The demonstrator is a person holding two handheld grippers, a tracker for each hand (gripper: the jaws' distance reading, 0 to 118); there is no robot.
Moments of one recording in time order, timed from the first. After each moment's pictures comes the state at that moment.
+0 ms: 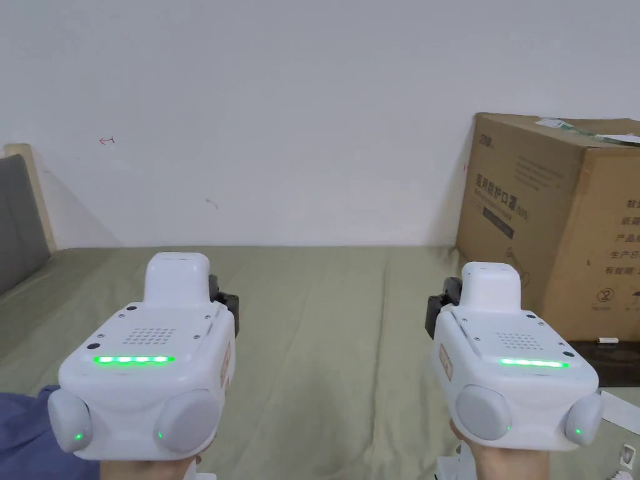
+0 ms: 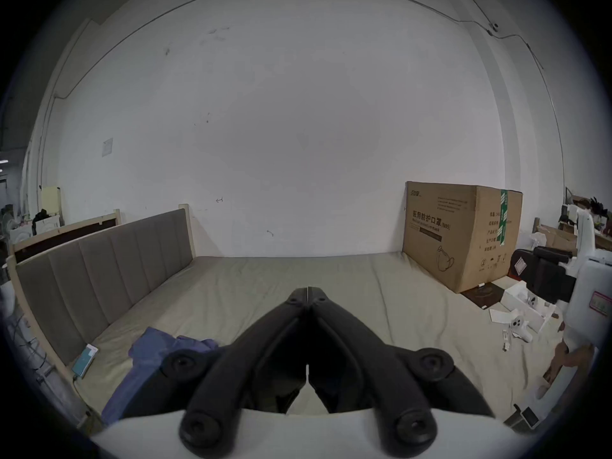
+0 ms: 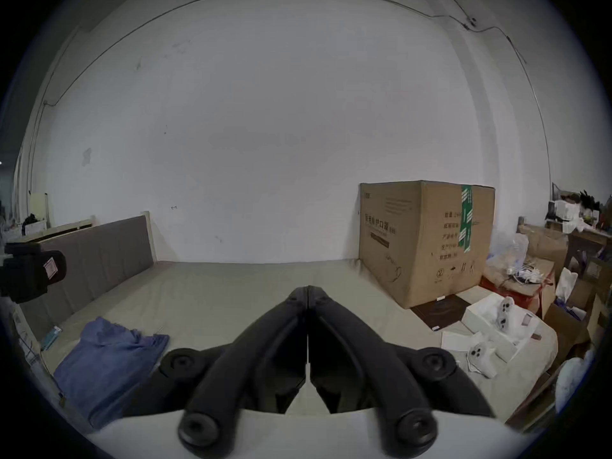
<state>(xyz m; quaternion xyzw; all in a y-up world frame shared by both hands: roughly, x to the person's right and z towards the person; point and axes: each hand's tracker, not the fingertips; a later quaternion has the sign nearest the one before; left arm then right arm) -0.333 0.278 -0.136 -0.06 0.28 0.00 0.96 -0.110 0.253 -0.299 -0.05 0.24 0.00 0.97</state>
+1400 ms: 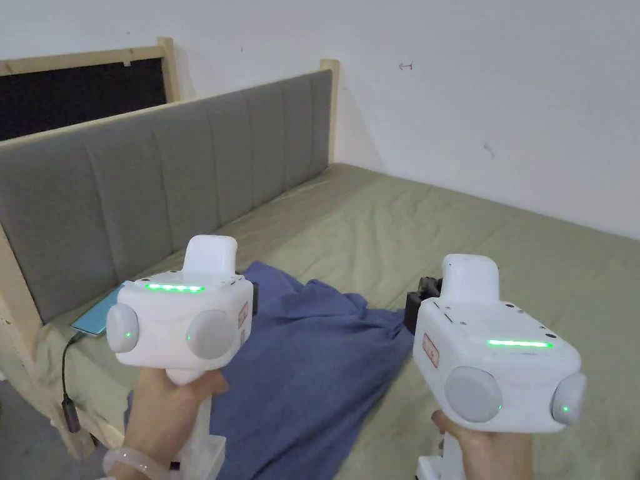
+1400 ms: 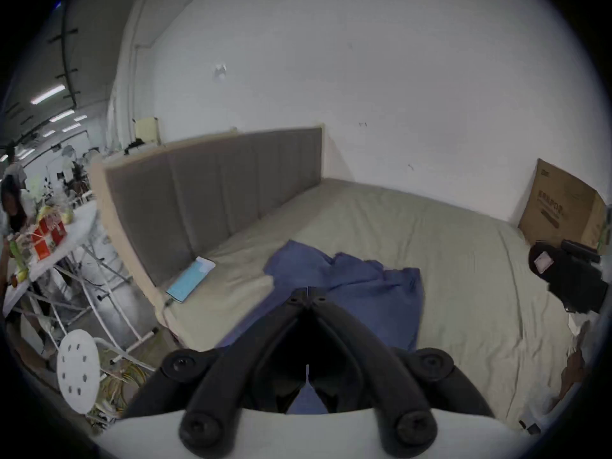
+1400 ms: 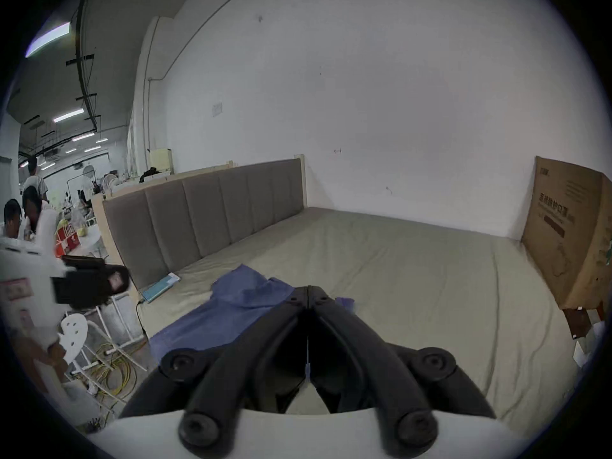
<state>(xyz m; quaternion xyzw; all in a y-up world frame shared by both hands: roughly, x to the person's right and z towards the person) -0.539 0.190 0.021 -0.22 0.49 0.14 0.83 -0.373 0.200 -0.188 -0.15 0.55 0.06 0.82</state>
